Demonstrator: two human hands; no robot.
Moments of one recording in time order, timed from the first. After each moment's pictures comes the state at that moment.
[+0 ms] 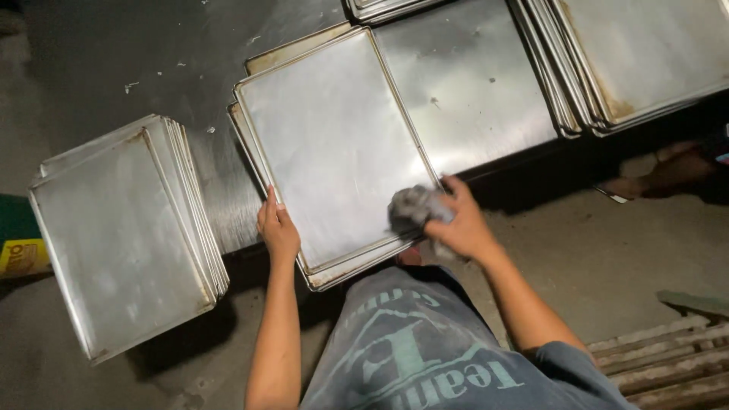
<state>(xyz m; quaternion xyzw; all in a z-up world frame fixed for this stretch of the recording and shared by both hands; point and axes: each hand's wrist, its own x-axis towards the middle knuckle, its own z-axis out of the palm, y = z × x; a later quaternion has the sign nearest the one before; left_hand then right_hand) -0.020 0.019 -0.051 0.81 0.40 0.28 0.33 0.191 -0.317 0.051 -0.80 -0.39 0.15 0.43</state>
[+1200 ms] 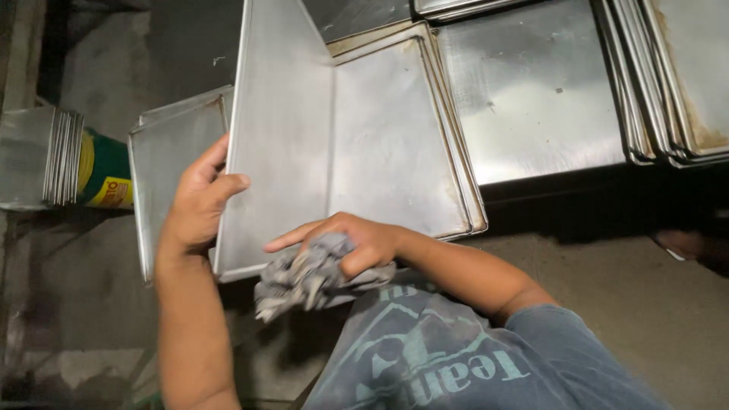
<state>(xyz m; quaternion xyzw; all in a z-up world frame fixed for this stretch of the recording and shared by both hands) -0.058 0.015 0.285 0.72 0.27 0.15 0.62 0.124 -0.177 0.188 -0.15 -0.61 0.58 0.52</state>
